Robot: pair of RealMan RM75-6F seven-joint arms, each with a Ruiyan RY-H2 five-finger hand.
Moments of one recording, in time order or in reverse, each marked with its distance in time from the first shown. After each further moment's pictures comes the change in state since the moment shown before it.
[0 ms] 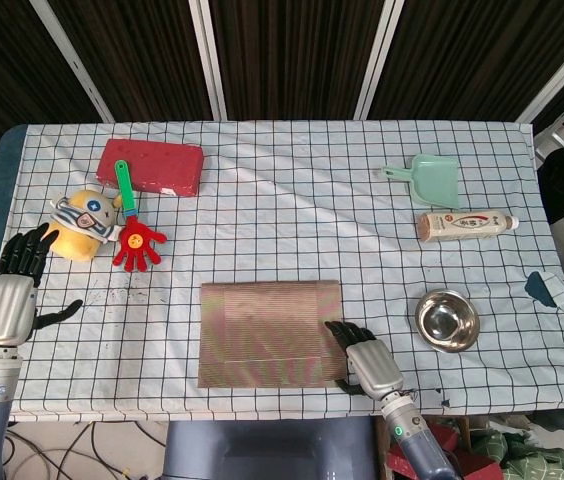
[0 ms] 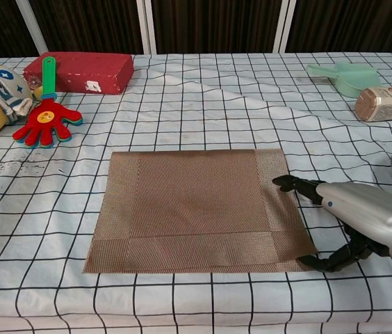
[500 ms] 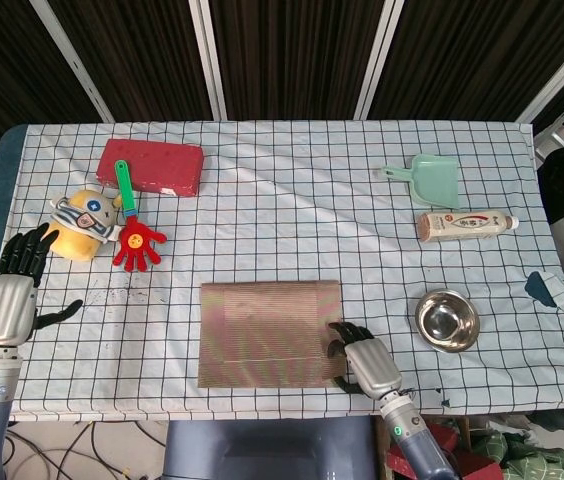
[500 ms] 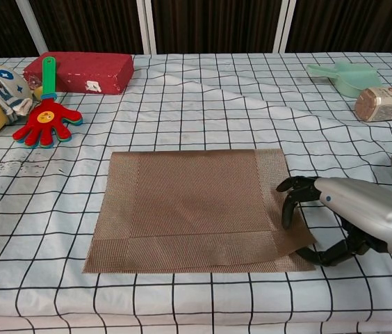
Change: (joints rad) left arm 0.001 0.000 -0.001 -0.001 0.000 0.002 -0.001; right arm -0.005 -0.006 0.004 0.011 -0.048 0.017 0.062
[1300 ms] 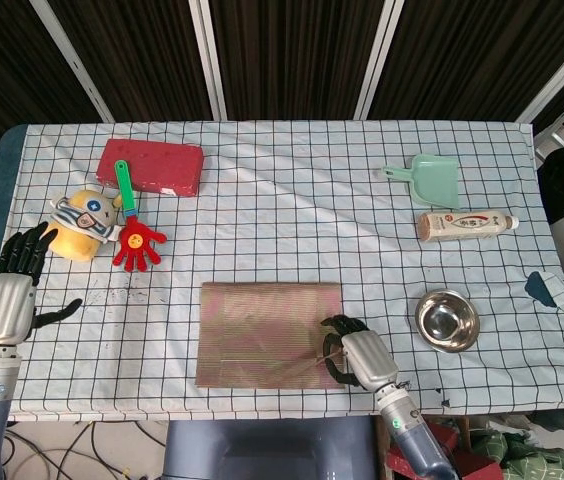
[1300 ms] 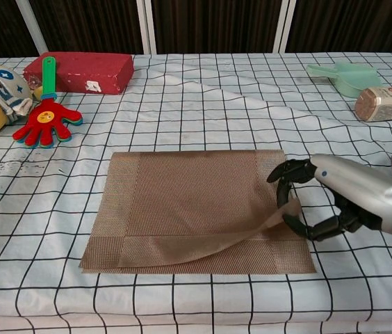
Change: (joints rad) left arm -0.002 0.007 -0.004 -0.002 -0.006 -0.007 -0.016; right arm 0.015 0.009 0.071 -0.043 -0.003 -0.015 0.107
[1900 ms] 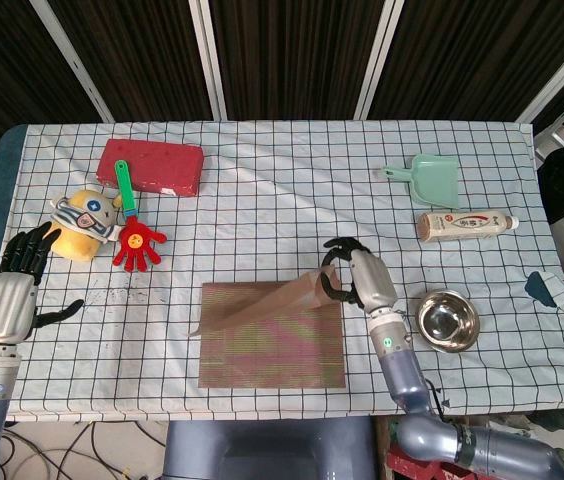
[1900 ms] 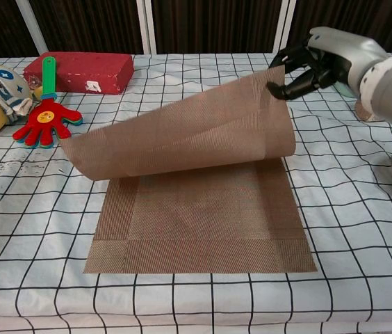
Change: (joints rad) left arm -0.006 0.021 0.007 -0.011 0.004 -0.022 -0.017; right arm 0.219 -0.004 0.447 -0.057 0.502 -0.048 -0.062
